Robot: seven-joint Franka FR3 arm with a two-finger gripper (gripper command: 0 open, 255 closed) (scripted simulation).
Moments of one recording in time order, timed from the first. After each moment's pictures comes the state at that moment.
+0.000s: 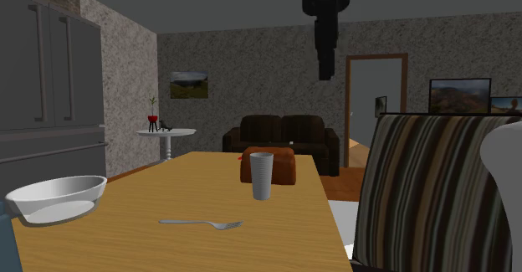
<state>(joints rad) 0.02 -0.77 -0.06 -2.28 -0.12 1.49 -0.07</state>
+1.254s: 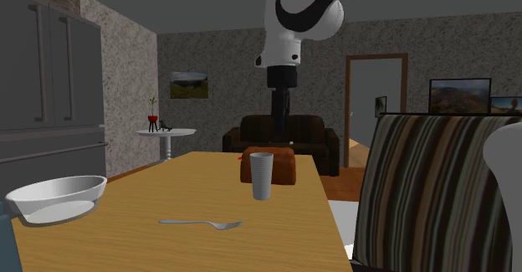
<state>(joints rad) -0.03 -0.39 -0.35 -2.27 -0.22 1.95 -0.35</state>
